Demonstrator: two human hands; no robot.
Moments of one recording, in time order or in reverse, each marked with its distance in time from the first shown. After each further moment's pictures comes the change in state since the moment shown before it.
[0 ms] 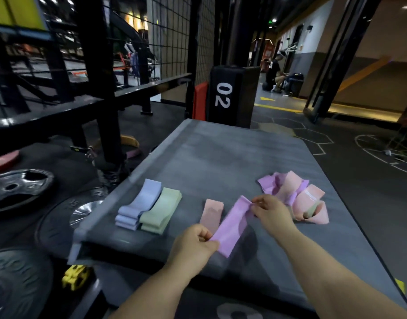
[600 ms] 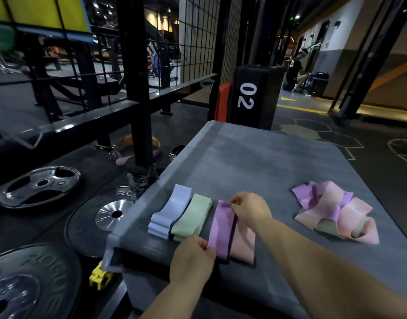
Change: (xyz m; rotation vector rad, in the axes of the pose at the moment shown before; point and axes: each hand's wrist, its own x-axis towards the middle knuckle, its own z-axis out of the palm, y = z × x) left_hand 0.021 -0.036 -0.052 0.119 0.173 -0.160; right_hand 0.052 -0.071 0.112 -0.386 -0.192 -0.123
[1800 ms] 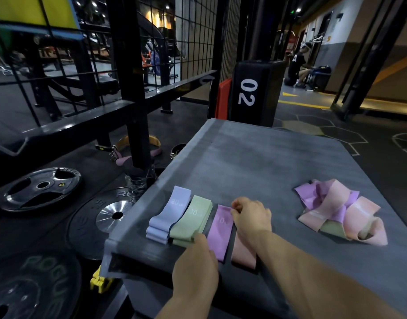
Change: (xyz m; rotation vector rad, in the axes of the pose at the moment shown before) left_hand 0.003 -0.002 0.017 0.354 0.089 0.249; right_hand -0.004 0.010 0.026 -0.050 0.181 0.009
